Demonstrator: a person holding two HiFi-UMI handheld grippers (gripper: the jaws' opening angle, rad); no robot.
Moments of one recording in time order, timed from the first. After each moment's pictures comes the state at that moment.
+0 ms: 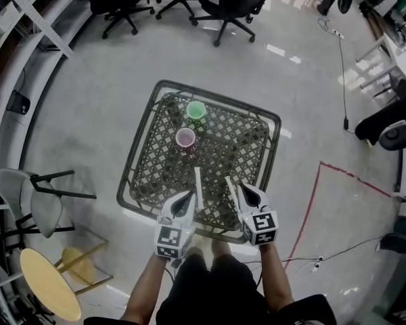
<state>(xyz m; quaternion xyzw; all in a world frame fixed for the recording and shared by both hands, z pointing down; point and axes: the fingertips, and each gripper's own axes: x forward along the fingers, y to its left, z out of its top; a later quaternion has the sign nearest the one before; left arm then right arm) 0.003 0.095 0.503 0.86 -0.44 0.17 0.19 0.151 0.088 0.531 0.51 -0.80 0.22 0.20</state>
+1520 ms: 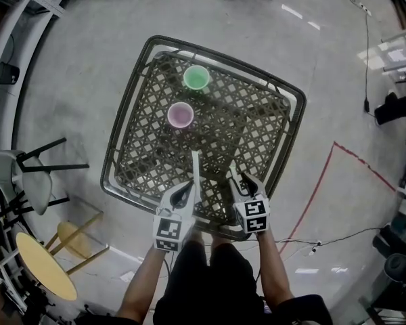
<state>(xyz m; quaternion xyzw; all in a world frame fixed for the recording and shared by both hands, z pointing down) 0.011 0.081 0.646 0.82 -0.44 0.23 0.27 0.150 0.089 0.726 0.45 -0.77 0.32 0.32</state>
